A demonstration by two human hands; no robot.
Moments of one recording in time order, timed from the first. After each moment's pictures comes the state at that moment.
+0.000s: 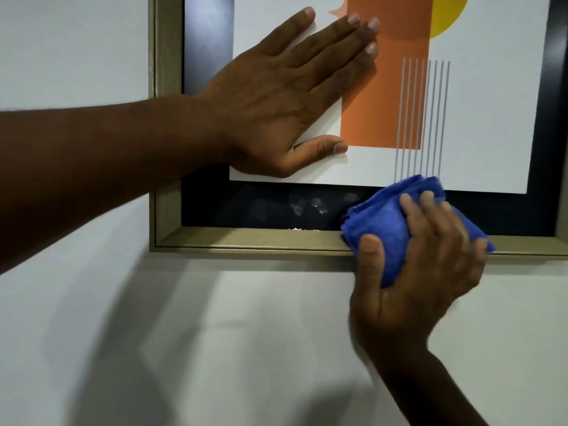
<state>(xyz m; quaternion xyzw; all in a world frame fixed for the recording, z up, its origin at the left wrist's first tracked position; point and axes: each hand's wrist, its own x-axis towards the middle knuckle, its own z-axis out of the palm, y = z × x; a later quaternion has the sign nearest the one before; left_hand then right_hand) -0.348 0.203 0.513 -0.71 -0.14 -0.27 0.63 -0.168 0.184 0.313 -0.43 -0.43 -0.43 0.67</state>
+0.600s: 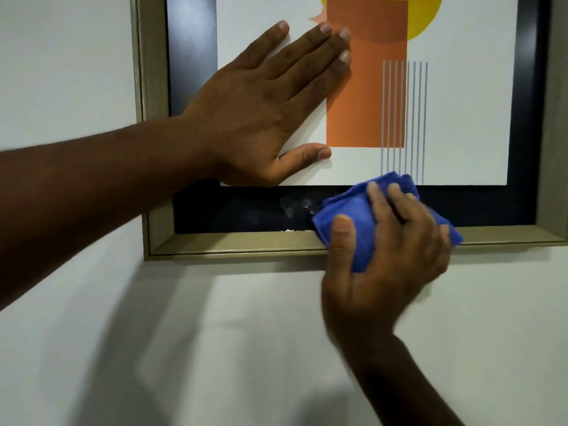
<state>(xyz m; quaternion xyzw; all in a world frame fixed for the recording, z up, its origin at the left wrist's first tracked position) -0.351 0.203 0.507 -0.72 -0.16 -0.28 0.62 -0.205 0.188 0.322 -0.42 -0.39 -0.42 0.71</state>
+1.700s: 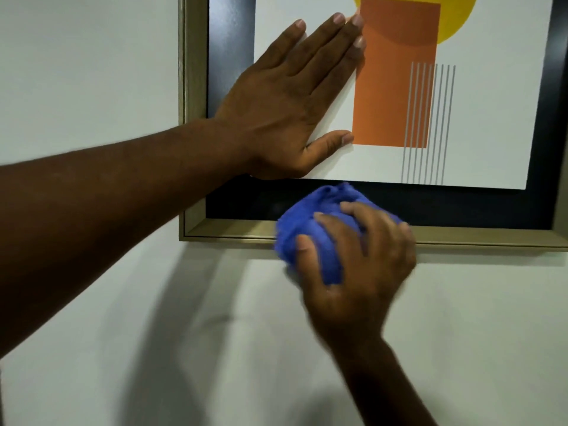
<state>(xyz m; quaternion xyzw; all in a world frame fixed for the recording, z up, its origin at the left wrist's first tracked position) -0.353 0.205 0.500 -0.71 -0.20 -0.33 0.59 -0.230 0.180 0.312 -0.37 -0.49 -0.45 0.65</state>
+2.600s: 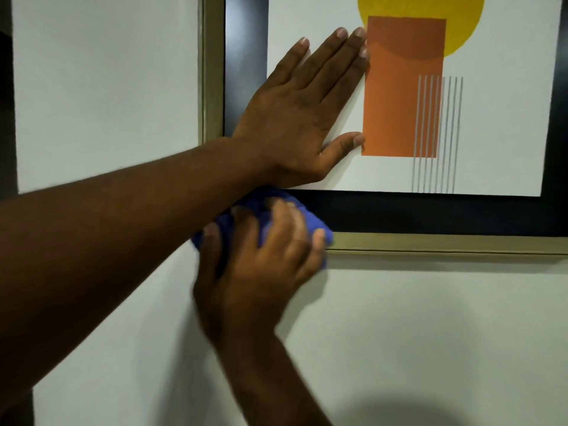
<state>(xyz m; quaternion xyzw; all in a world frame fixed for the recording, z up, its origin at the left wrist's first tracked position) -0.349 0.202 0.499 -0.71 -0.24 -0.35 0.56 -0.358 0.197 0.319 -0.47 -0.47 -0.35 0.66</state>
